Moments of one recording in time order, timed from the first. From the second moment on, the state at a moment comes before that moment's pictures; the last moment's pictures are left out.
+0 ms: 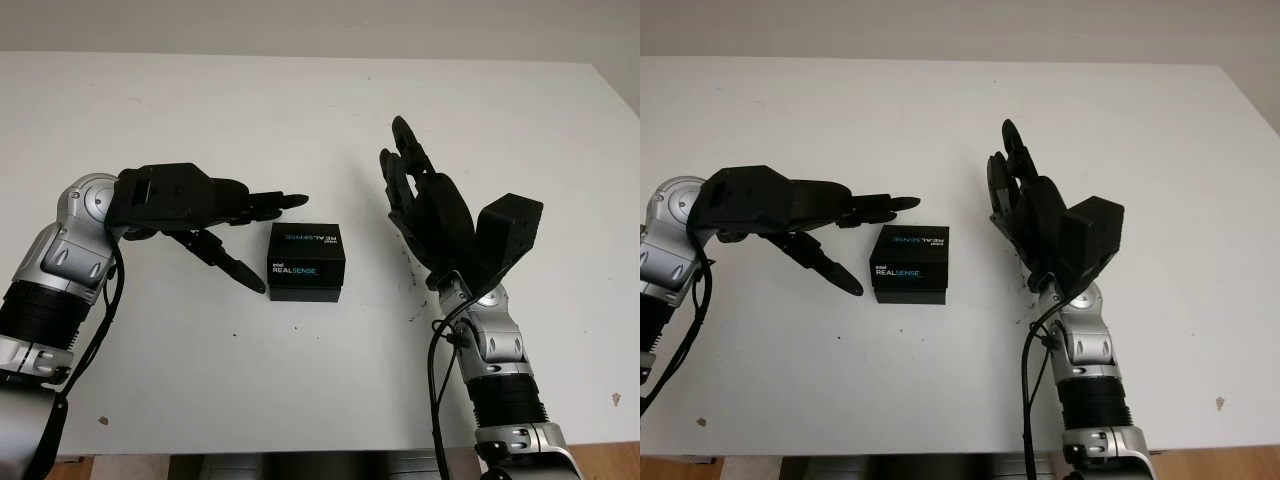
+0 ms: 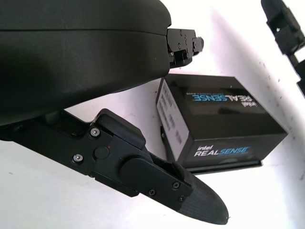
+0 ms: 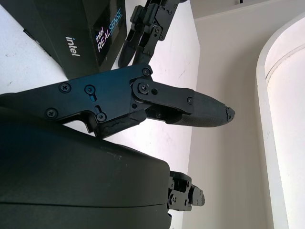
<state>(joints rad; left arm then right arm) -0.74 0.65 -0.23 0.33 0.17 0.00 -0.98 -0.45 -0.09 -0.07 0.25 0.18 0.03 0.23</state>
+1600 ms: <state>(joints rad) -0.59 0.55 -0.22 0.14 0.24 0.12 -0.68 -0.45 -0.09 -0.07 0.22 0.18 0.07 0.22</state>
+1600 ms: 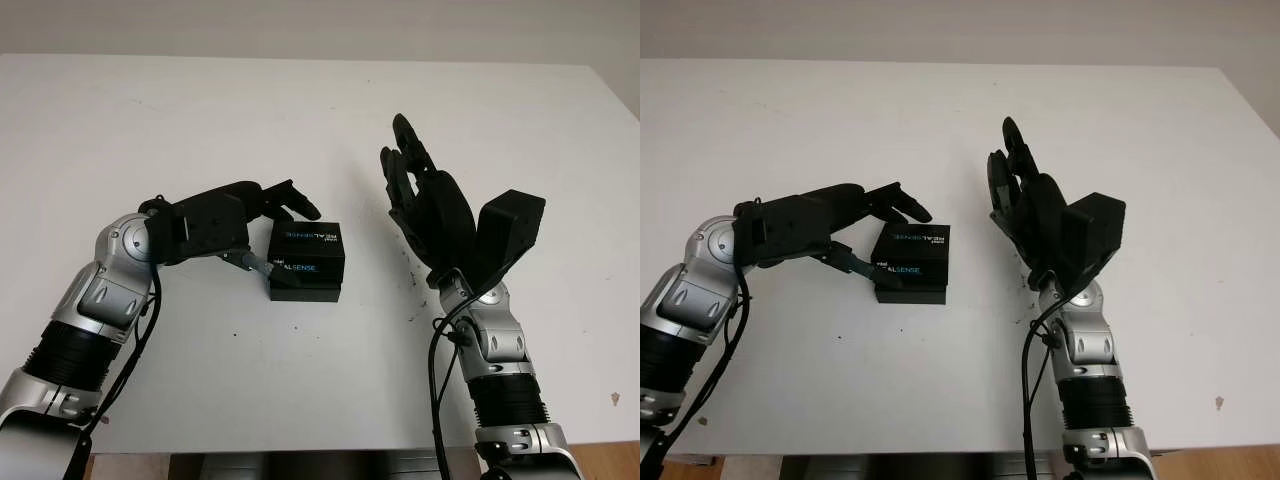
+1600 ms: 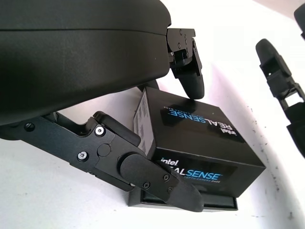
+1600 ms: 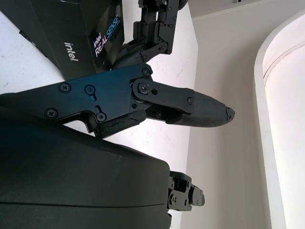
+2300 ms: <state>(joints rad) -0.53 0.52 -0.18 0.10 0.18 0.15 -0.61 -0.45 -0.09 -0.09 0.22 0.19 0.08 0.22</state>
